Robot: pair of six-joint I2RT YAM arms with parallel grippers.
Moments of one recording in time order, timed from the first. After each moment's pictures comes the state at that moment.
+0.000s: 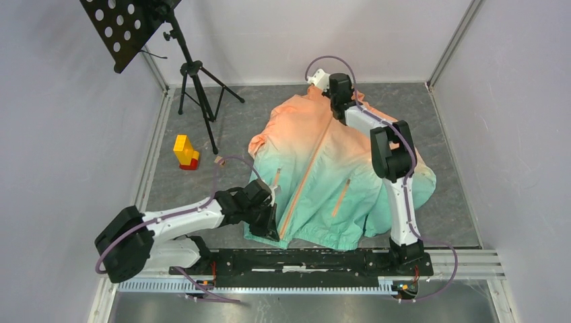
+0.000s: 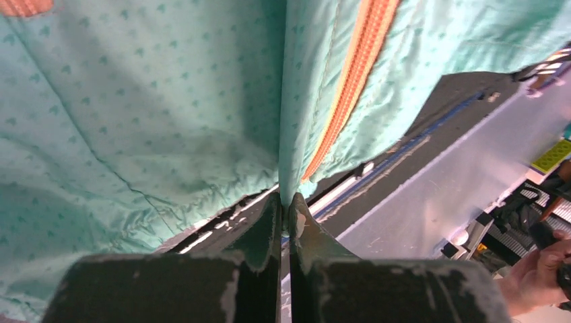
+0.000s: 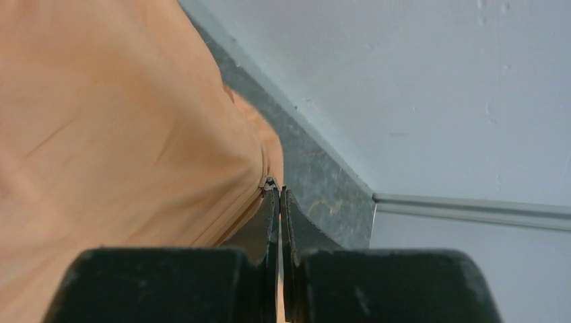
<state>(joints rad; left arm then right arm) -0.91 1.16 0.53 -0.41 0.36 -0.74 0.34 2.30 1.76 0.12 0.44 -0.85</state>
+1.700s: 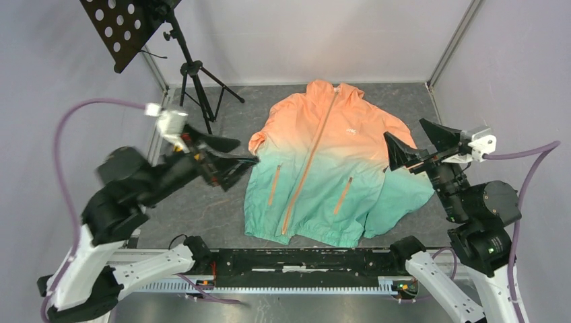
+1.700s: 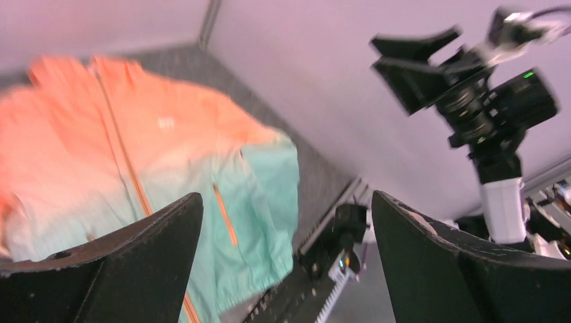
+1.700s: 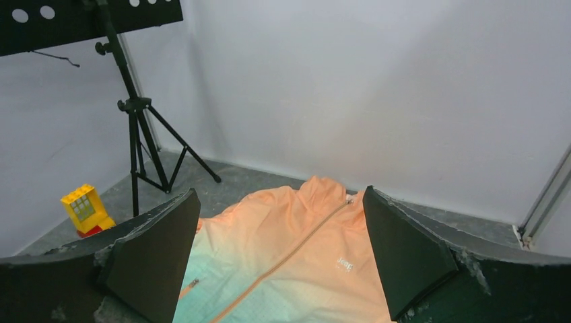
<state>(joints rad) -0.88 0.80 1.38 -0.61 0.06 -0.49 0.40 0.50 1.05 -0.27 0.02 0.05</state>
